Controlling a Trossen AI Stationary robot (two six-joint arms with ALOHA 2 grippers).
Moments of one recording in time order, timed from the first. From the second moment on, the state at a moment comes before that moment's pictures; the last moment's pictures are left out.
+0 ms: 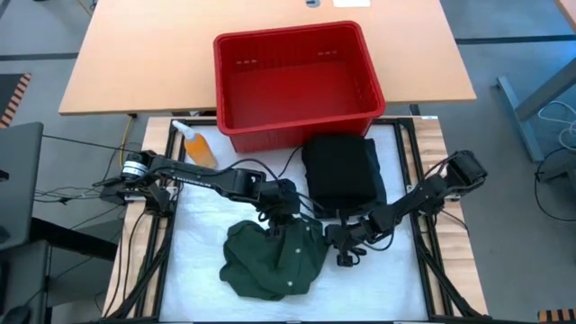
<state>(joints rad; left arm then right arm) -0.10 1.75 1.44 -0.58 0.13 -0.12 0.42 1.57 0.70 -0.08 0.19 0.41</state>
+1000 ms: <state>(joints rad) -0.13 1.51 2.12 -1.39 -0.20 -0.14 0.25 1.27 1.30 -0.32 0.20 -0.13</state>
